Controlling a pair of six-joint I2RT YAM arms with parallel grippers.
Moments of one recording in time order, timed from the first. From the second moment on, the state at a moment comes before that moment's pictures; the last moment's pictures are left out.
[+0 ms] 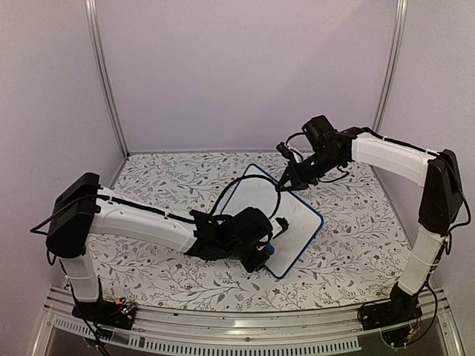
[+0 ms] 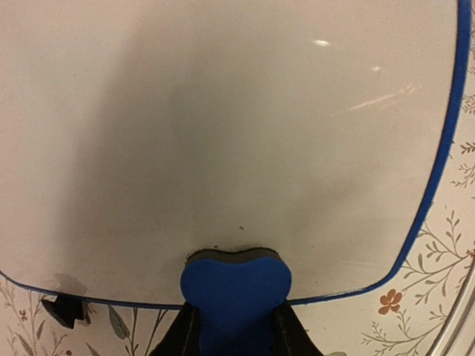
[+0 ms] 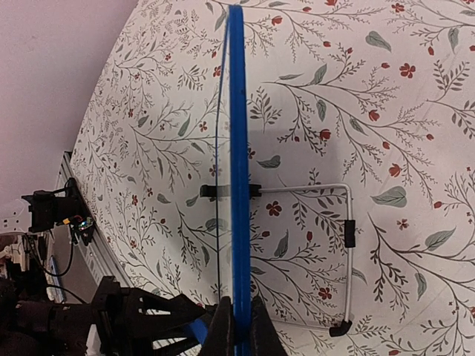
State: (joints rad) left arm -1.24 1.90 1.24 -0.23 -0.25 -0.11; right arm 0.57 1.81 1.53 -0.74 -0.53 0.22
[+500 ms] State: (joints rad) left arm -1.03 1.56 1.10 -0.17 -0.38 -0.22; right arm 0.57 1.81 1.53 -0.74 -0.53 0.22
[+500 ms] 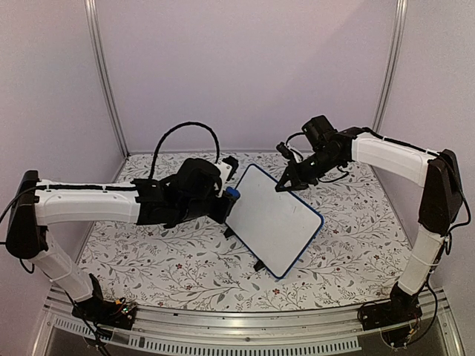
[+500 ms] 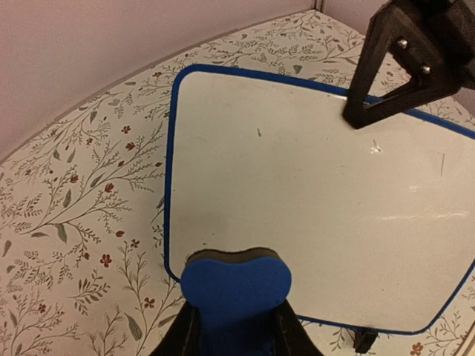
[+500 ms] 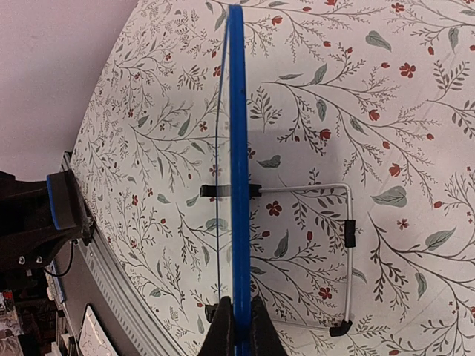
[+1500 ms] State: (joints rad) left arm -0.80 1.43 0.91 -0.22 -0.39 -0.43; right arm 0.60 1.83 1.54 -0.83 -0.47 0.22
